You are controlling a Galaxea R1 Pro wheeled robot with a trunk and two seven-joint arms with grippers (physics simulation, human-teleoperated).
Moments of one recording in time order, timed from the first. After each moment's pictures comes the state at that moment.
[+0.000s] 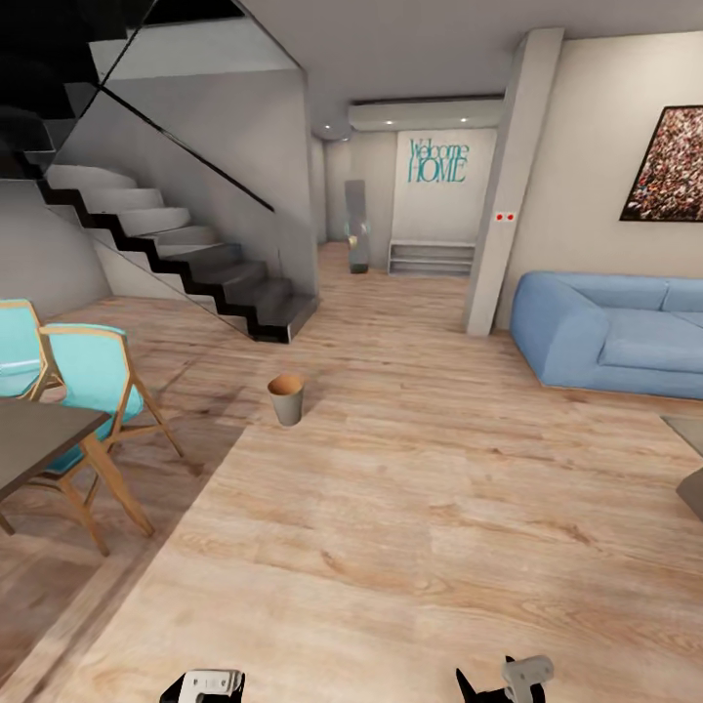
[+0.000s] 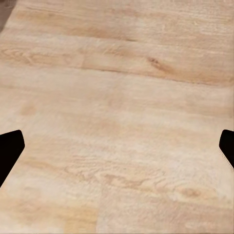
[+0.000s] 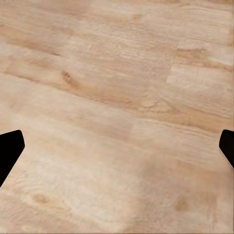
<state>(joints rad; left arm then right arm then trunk) -0.01 0.02 -0.01 -0.88 -0.01 -0.09 0.00 0.00 -0.06 -0.04 -0.91 0.03 -0.17 0.23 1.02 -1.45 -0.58</state>
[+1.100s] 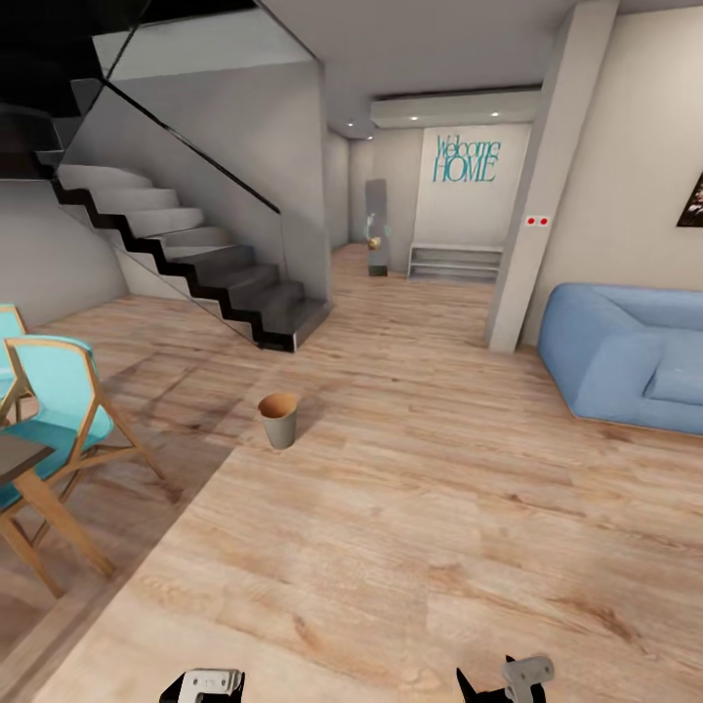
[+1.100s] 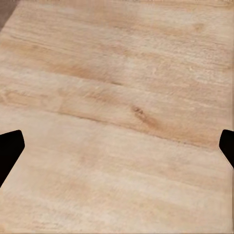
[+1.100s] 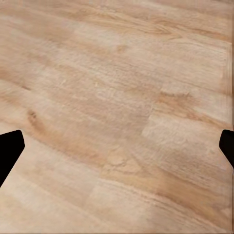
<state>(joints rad) -0.01 0.02 -0.01 -0.88 -0.01 -0.10 0.00 0.00 -0.06 -0.04 -0.91 0.03 -0.17 0.23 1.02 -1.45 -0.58</state>
